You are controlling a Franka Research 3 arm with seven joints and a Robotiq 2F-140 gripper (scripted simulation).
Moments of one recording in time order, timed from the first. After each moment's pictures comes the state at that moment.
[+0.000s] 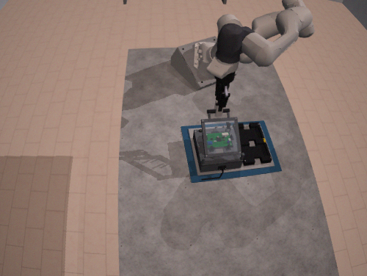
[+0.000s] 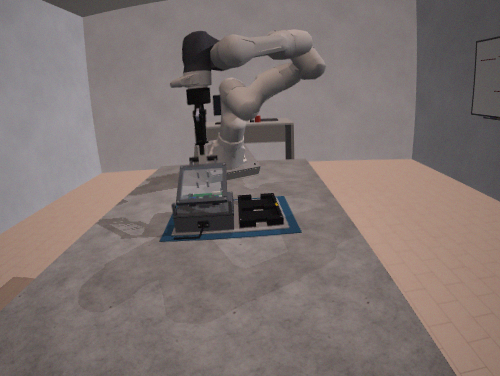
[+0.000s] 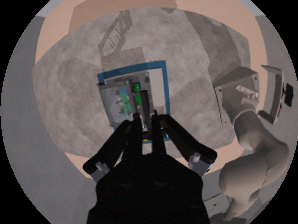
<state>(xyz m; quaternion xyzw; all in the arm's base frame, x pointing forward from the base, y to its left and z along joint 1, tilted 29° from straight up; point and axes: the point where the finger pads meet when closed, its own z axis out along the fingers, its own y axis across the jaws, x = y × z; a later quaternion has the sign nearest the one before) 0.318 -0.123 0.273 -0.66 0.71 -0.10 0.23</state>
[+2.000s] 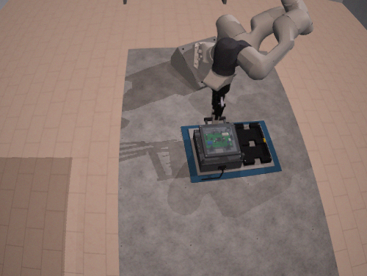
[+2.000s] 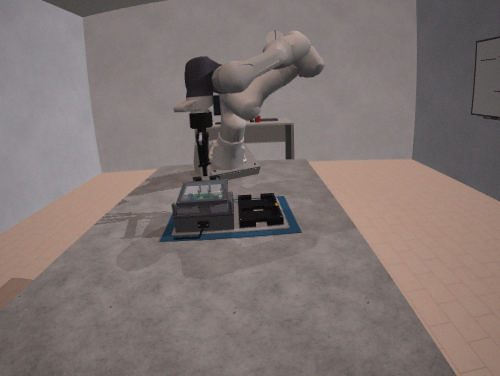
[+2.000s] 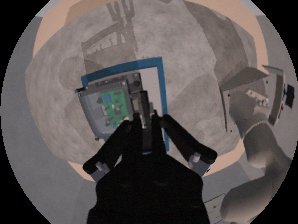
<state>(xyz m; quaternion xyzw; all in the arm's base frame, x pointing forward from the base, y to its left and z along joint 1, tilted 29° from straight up) 0.330 -0.106 0.192 -0.66 0.70 -0.09 0.23</state>
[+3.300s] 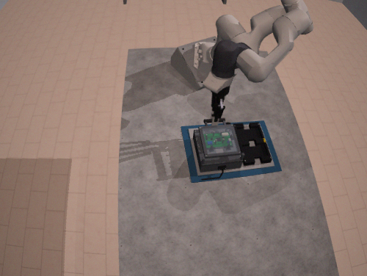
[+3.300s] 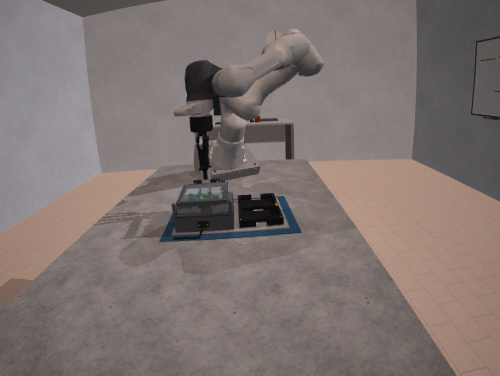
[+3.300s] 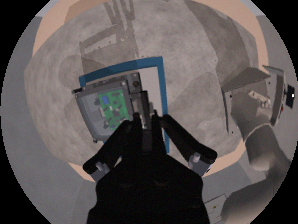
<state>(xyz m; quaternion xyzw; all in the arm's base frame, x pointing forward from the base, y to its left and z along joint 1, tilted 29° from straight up) 0.335 -0.104 0.181 -0.67 0.70 -0.09 0.23</state>
